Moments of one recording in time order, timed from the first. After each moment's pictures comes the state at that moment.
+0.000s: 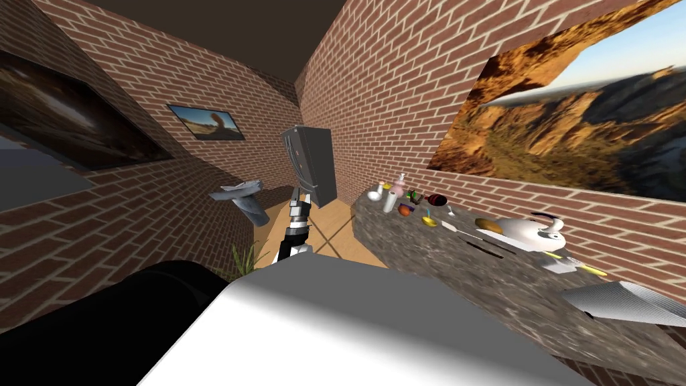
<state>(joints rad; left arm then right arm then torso) 0.54 -0.02 -0.07 -2.26 0.08 -0.48 -0.09 0.75 -1.33 0.46 -1.26 0.34 -0.53 0.28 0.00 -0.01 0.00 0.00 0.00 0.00</state>
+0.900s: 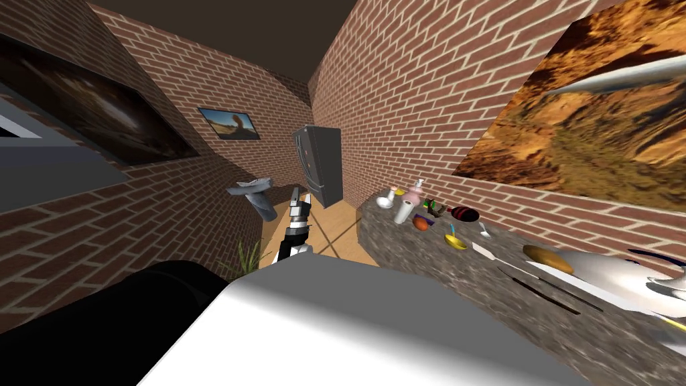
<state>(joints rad) 0.54 -0.02 -0.07 -2.26 0.08 -0.48 -0.09 0.76 -1.51 0.51 -1.05 0.42 -0.60 0.31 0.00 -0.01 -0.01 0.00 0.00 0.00</state>
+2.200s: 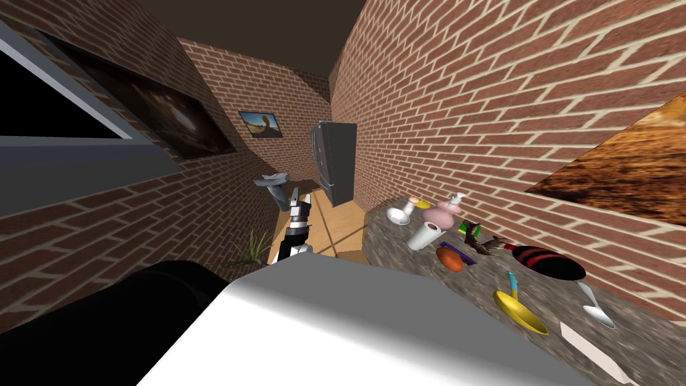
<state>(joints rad) 0.54 -0.02 -0.07 -2.26 0.08 -0.48 -0.09 0.73 -1.57 0.50 -0.91 0.57 -0.69 0.26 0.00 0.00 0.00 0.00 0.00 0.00</state>
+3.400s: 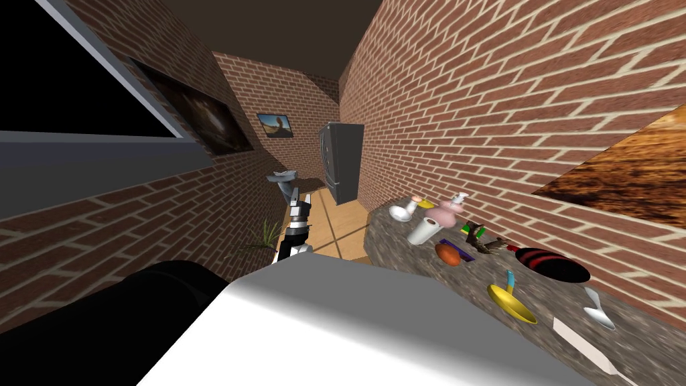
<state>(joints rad) 0.54 -0.02 -0.07 -2.26 0.08 -0.48 -0.09 0.75 -1.48 0.36 -0.91 0.78 -0.69 0.09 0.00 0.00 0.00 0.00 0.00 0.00</state>
